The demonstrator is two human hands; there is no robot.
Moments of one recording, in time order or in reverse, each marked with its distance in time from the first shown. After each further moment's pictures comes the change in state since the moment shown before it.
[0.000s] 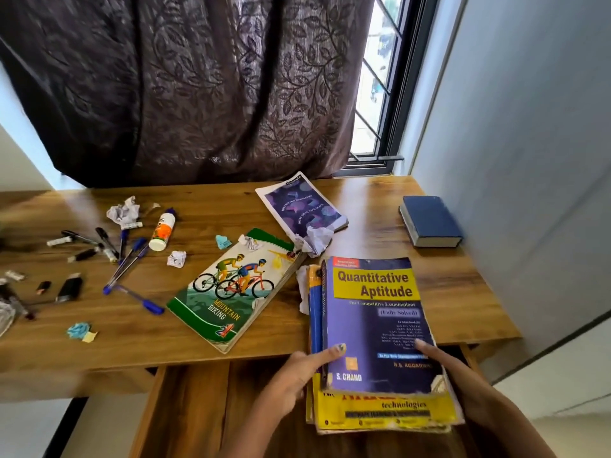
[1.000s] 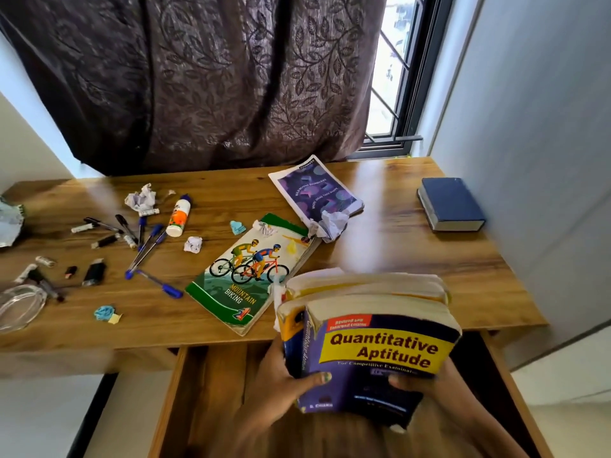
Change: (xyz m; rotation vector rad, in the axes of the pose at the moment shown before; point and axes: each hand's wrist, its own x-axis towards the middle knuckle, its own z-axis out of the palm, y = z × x) left_hand -0.027 -0.040 -0.049 0.034 0.087 0.470; right_hand -0.002 0.038 0.045 -0.305 -0.021 -0.495
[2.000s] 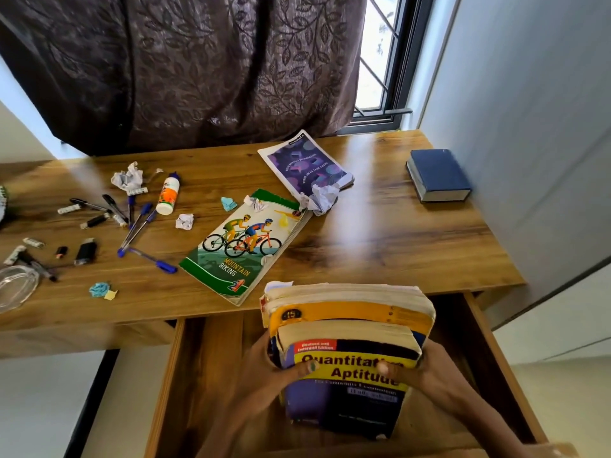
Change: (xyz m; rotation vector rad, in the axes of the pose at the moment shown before) left_hand -0.036 -0.019 -0.007 0.096 0.035 0.021; right_hand -0.043 0.002 0.012 -0.287 -0.093 0.013
